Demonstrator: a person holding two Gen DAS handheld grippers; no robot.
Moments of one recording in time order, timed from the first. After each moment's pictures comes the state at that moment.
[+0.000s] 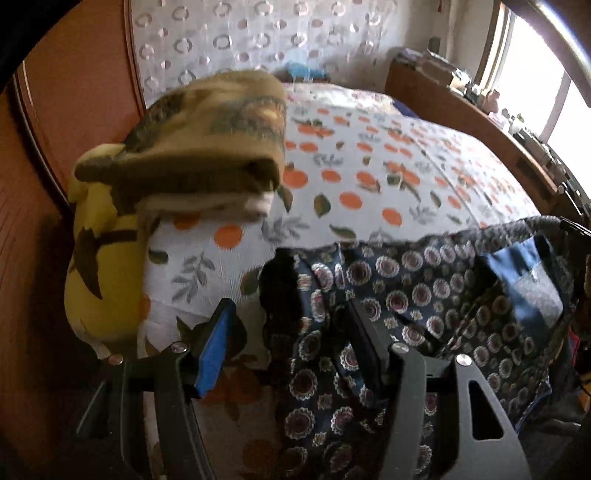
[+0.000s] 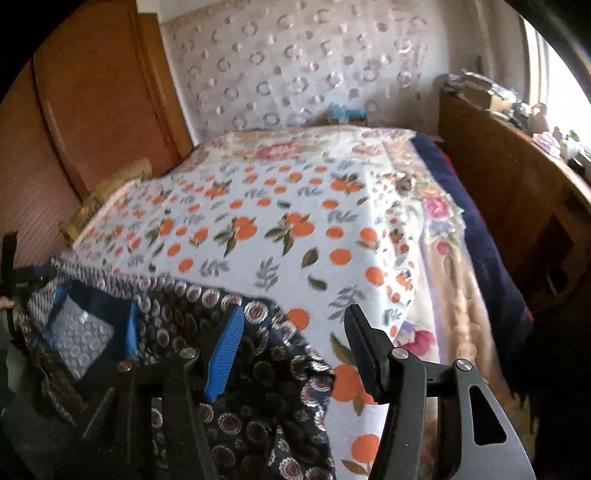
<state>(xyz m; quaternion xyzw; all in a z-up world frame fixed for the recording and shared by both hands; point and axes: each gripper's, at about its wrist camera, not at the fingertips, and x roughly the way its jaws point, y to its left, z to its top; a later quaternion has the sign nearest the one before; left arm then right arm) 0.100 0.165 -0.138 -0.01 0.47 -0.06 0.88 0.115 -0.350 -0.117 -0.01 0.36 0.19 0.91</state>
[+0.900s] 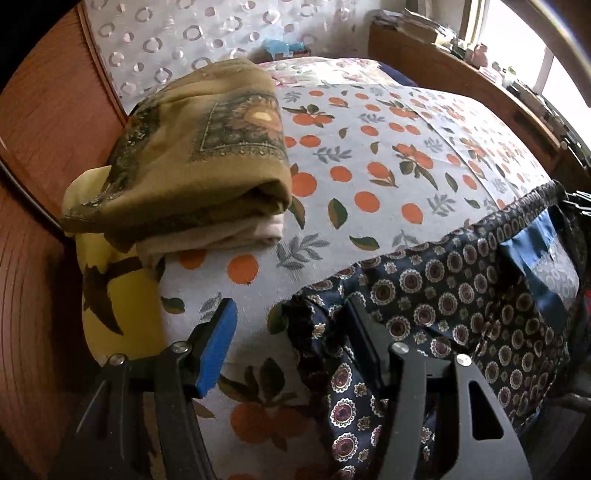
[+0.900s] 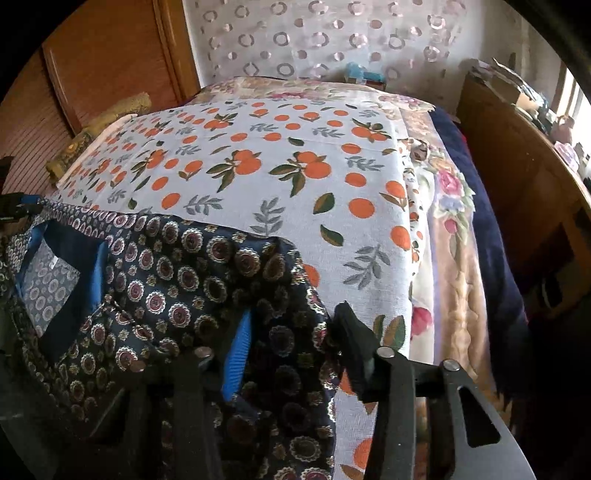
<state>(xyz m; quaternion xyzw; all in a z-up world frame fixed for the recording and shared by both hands) 0.138 0.167 -0.129 0.06 0.51 -0.08 0.85 0.141 -0.328 -0.136 -0.09 0.42 0.19 0.88</state>
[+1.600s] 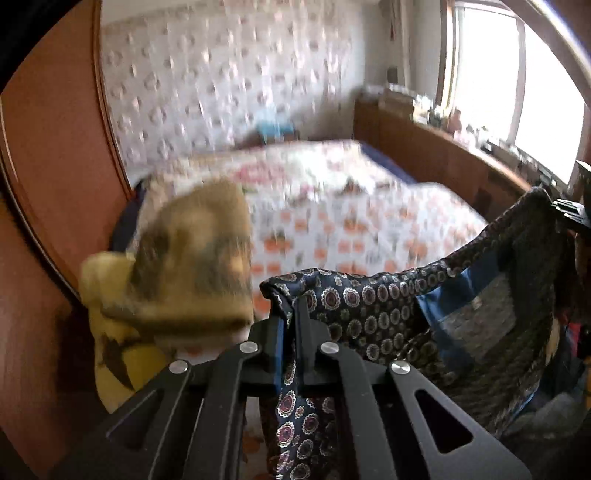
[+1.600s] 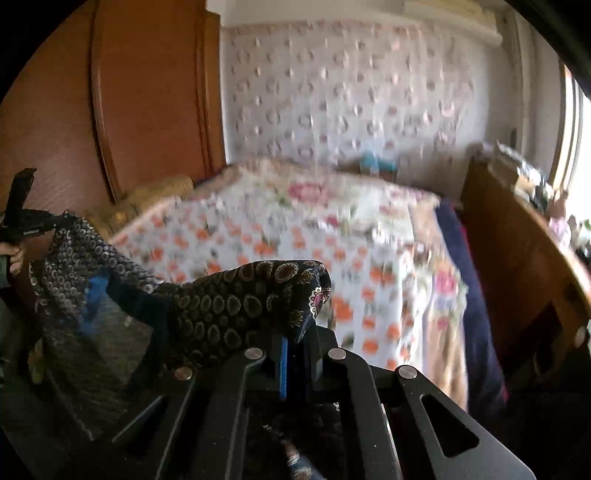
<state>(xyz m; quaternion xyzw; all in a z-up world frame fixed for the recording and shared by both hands) 0.108 0.140 -0.009 0.04 0.35 -0.10 0.93 0.087 -0.304 -0.004 -0.10 0.24 0.22 0.94</state>
